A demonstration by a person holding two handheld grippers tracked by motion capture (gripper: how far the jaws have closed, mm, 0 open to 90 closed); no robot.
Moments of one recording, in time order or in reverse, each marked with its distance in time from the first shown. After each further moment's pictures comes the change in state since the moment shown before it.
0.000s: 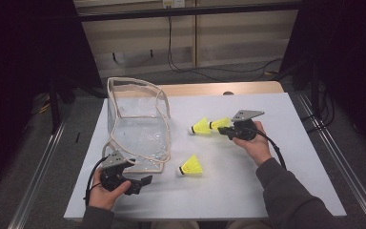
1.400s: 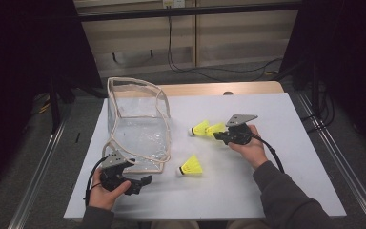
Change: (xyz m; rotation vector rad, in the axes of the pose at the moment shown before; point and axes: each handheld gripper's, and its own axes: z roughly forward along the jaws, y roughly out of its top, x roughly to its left) left arm 0.000 0.000 0.000 -0.003 0.000 0.003; right arm 0.014 -0.005 0.010 0.029 0.044 -0.027
